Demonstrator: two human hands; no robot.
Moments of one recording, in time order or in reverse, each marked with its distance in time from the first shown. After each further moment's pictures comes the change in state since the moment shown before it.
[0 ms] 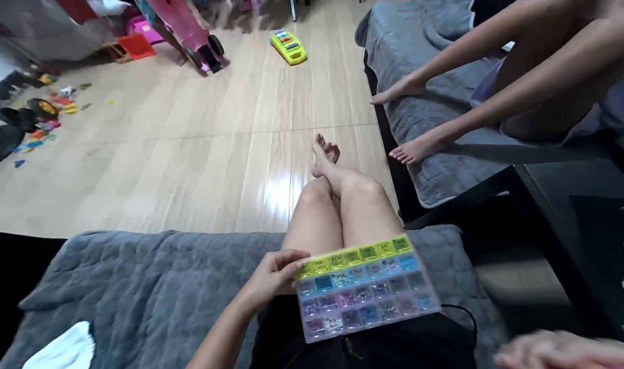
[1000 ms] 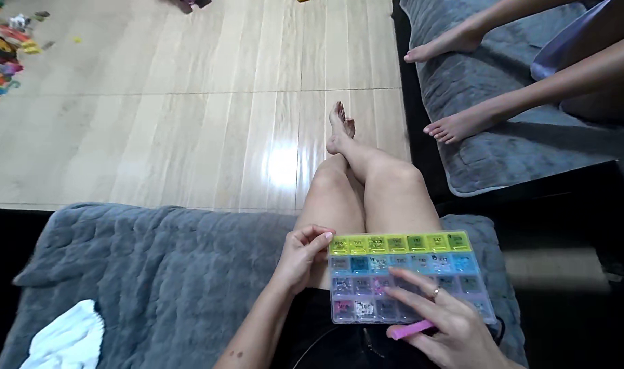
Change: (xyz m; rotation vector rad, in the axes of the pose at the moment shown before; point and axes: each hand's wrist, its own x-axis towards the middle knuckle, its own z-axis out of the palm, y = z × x) left_hand 0.031 -0.004 0.021 -0.539 0.239 -0.050; right_hand 0.039 0.107 0.075 -0.663 -0.337 -0.190
